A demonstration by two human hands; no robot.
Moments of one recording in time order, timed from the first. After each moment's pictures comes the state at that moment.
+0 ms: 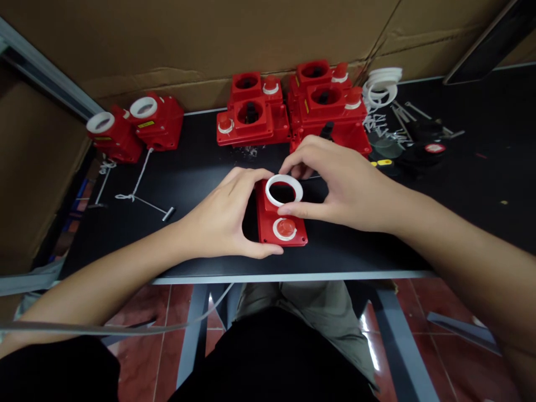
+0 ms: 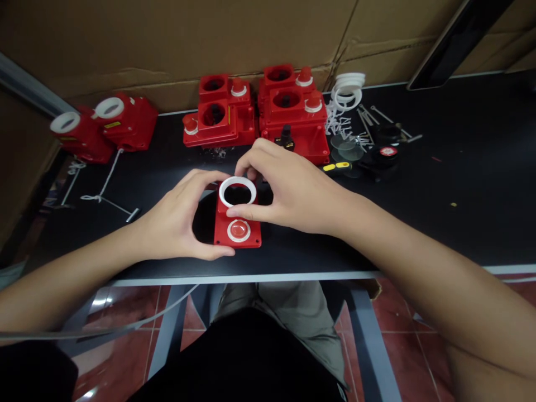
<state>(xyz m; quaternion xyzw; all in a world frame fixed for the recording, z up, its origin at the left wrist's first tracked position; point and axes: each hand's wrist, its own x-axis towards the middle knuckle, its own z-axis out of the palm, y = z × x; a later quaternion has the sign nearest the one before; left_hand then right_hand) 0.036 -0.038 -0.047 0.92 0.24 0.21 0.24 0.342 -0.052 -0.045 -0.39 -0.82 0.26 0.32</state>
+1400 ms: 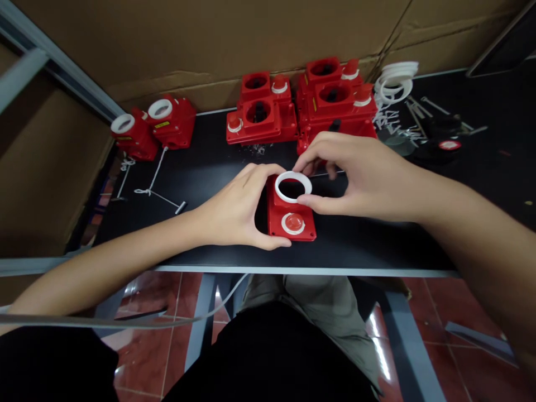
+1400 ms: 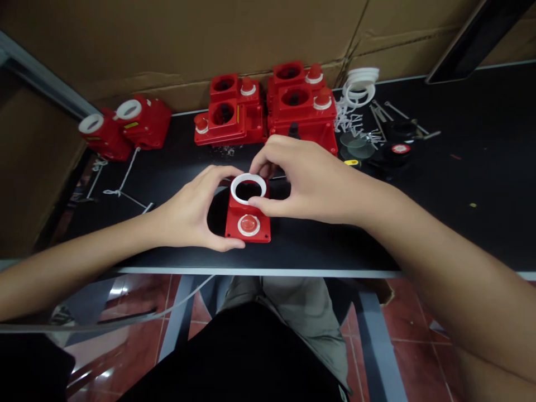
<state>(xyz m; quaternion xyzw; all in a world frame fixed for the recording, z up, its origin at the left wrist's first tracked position) 0.048 -0.033 -0.046 0.91 0.28 0.18 0.27 0.354 -0.049 -0.038 -0.37 -0.82 0.28 0.32</state>
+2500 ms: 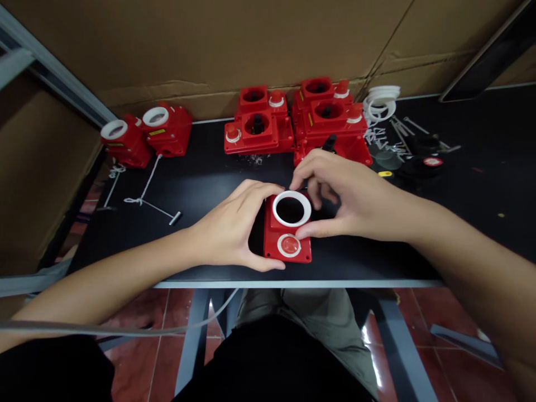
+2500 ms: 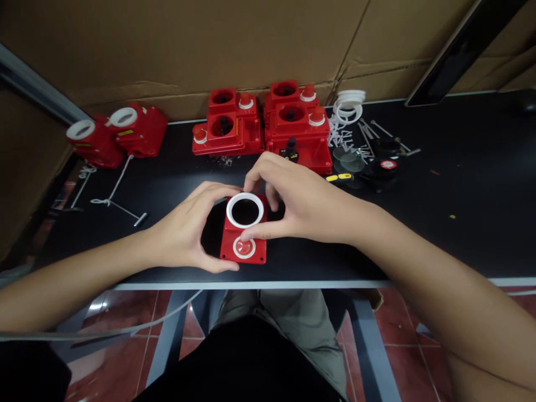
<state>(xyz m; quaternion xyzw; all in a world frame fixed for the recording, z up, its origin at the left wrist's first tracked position) 0.036 -0.038 -0.060 0.92 0.19 0.23 0.25 0.348 -0.055 -0.031 -0.35 -0.82 0.34 0.30</state>
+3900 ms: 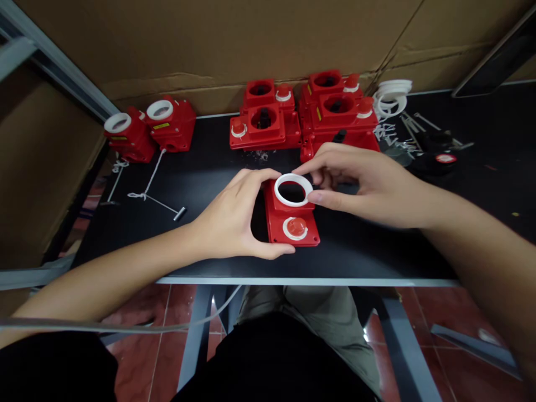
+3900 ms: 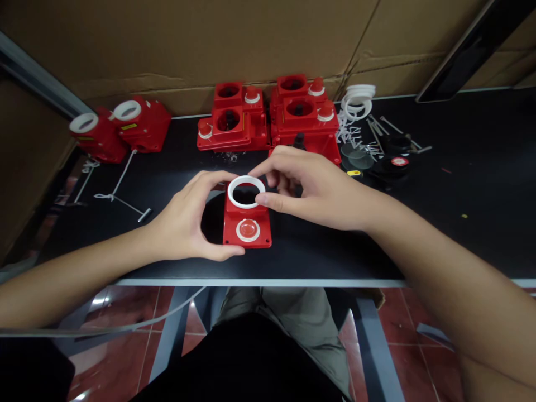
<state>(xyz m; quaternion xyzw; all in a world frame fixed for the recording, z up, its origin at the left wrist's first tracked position) 0.034 -0.041 -0.057 0.89 0.28 0.25 0.24 0.358 -0.046 -0.032 -0.38 -0.79 0.38 0.31</state>
